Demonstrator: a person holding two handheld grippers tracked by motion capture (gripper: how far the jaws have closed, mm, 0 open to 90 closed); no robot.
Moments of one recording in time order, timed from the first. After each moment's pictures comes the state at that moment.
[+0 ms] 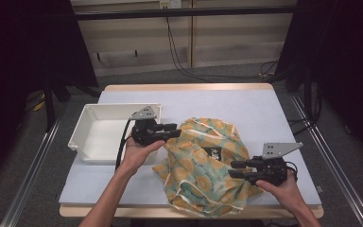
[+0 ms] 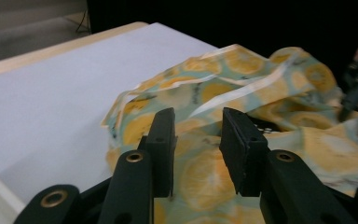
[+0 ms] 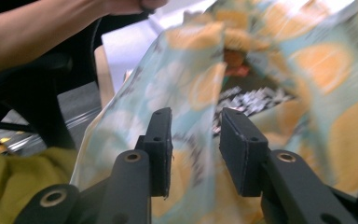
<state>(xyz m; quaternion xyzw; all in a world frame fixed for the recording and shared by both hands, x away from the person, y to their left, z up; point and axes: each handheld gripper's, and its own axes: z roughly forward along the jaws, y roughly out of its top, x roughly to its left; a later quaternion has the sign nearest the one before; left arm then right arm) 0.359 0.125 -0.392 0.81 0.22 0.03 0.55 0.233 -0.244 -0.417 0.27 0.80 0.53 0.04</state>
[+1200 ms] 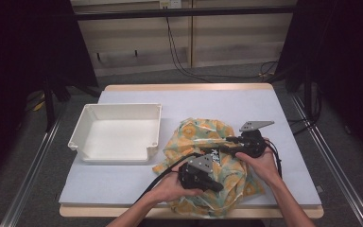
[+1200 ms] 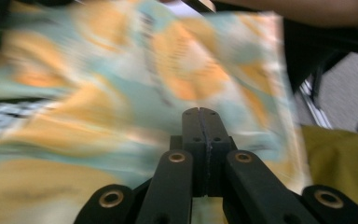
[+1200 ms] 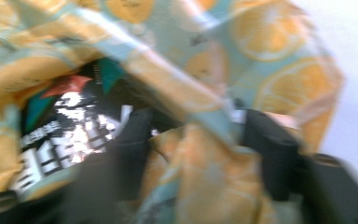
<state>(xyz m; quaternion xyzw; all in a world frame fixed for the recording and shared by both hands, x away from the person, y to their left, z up) 0.264 0.008 -0.443 0.90 -0.02 -0.11 0.42 0.325 -0.229 -0.456 0.39 0.80 0.44 0.10</state>
